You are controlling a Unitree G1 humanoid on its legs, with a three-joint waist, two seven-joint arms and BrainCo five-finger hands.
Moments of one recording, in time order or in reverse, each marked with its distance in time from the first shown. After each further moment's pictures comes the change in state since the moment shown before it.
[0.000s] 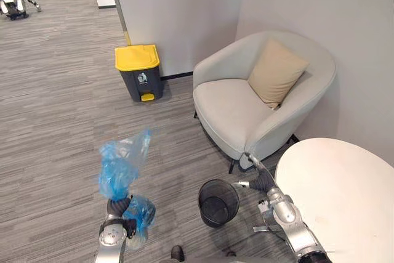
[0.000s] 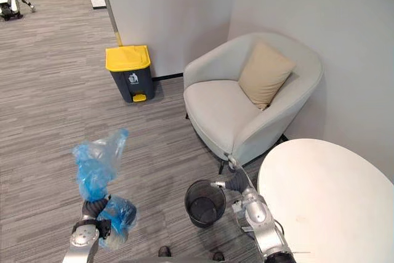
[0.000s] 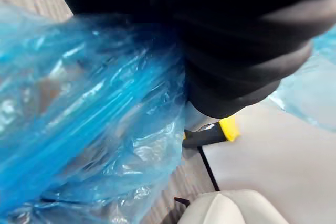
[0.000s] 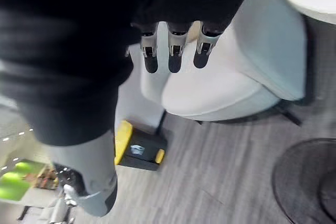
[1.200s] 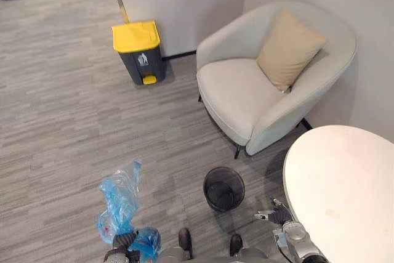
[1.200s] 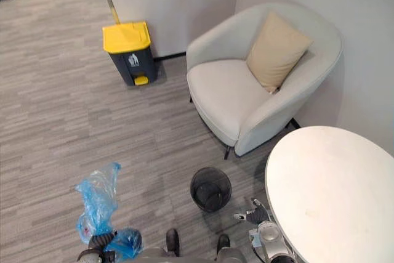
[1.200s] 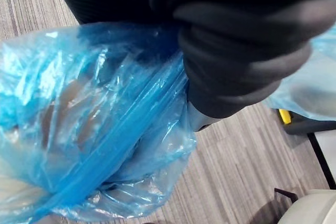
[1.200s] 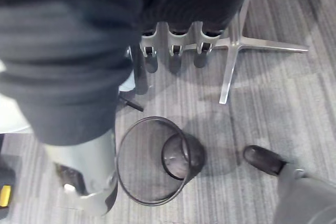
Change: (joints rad) left arm -0.039 0.007 -0.007 0.278 -0.077 0.010 -0.080; right arm -0.113 0.003 -0.149 0.521 0.025 0.101 -0.051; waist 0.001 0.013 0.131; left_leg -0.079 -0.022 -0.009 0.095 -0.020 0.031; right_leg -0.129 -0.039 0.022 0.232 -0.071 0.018
